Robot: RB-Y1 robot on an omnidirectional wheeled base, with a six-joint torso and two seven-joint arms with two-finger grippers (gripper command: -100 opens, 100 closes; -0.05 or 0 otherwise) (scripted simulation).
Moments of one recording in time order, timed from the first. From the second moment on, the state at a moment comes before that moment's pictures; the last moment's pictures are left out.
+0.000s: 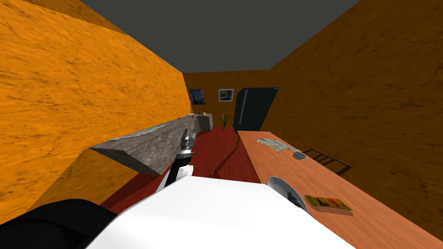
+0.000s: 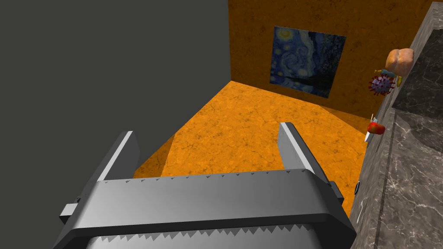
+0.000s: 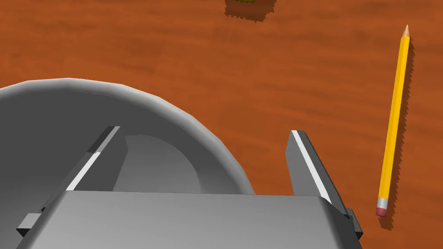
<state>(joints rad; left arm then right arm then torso) 0.47 0.01 0.03 -2.22 0.02 -0.39 0.09 0.59 -0.57 0.17 -1.56 -2.50 -0.86 -0.54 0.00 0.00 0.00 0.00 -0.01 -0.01</state>
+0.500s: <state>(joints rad) 0.47 0.01 0.03 -2.22 0.02 -0.39 0.09 0.55 -0.61 0.25 -1.56 -2.34 -0.92 -0.63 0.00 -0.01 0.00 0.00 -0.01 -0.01</state>
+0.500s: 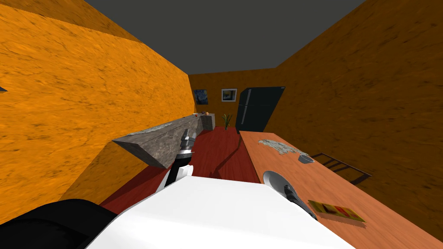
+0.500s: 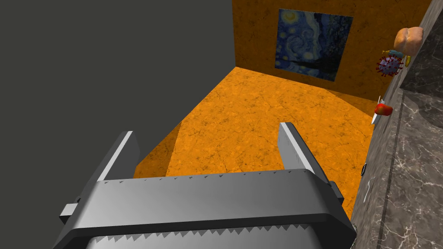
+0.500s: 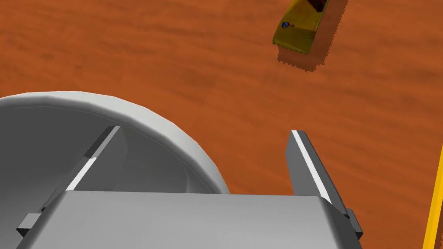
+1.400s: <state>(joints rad) 0.47 0.01 0.03 -2.22 0.02 -0.39 0.09 0.56 -0.61 0.26 -1.55 -2.19 -0.92 -0.62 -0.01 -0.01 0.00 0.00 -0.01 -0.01</state>
